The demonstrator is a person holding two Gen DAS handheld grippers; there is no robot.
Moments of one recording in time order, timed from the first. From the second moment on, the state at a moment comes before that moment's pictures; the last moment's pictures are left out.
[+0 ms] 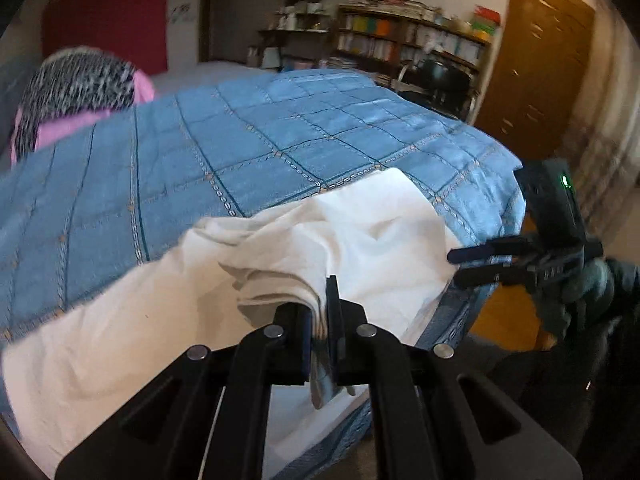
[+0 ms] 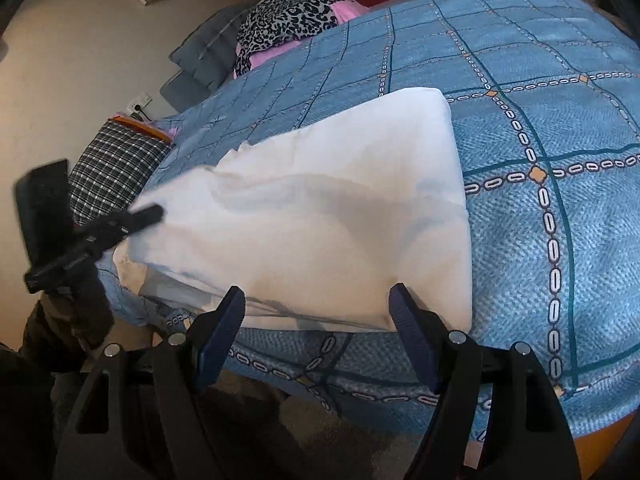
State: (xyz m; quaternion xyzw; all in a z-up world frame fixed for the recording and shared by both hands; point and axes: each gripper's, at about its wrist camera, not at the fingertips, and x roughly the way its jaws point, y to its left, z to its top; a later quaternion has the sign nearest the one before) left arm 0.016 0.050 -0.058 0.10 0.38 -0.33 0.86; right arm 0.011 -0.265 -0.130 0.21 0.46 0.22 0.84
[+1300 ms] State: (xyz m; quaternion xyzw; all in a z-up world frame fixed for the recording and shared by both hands) left arm 0.145 -0.148 -0.086 0.09 0.48 -0.45 0.75; right arm -0.008 -0.322 -0.153 0.26 0.45 0.15 0.84
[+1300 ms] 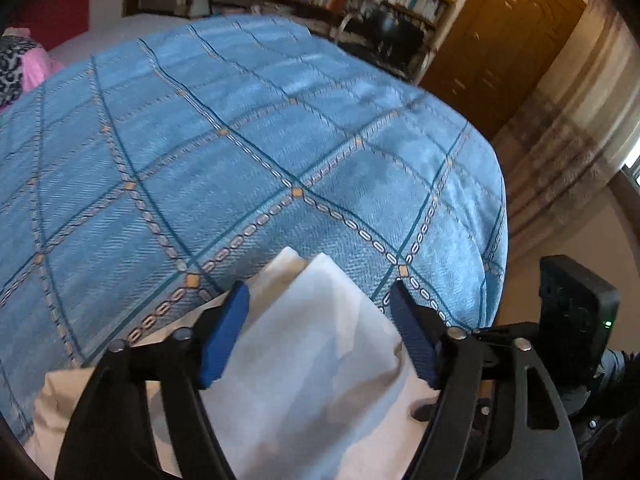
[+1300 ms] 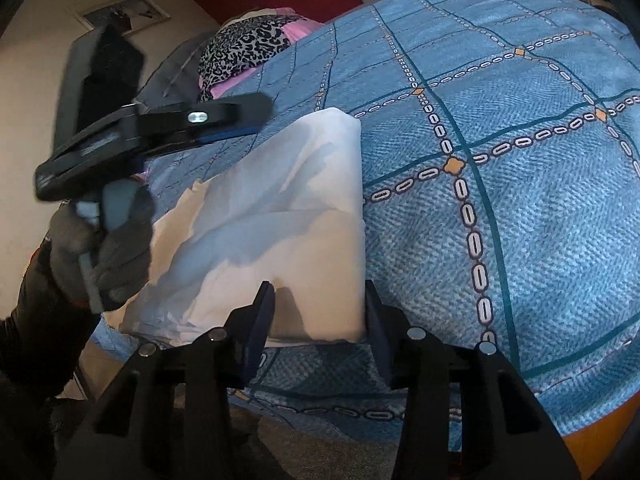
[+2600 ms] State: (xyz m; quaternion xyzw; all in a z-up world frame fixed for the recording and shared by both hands) left arm 0.163 -0.163 -0.074 0.06 0.47 -0.42 0.77; right arm 0.011 -0.329 -0.140 0.29 0.45 0.14 0.83
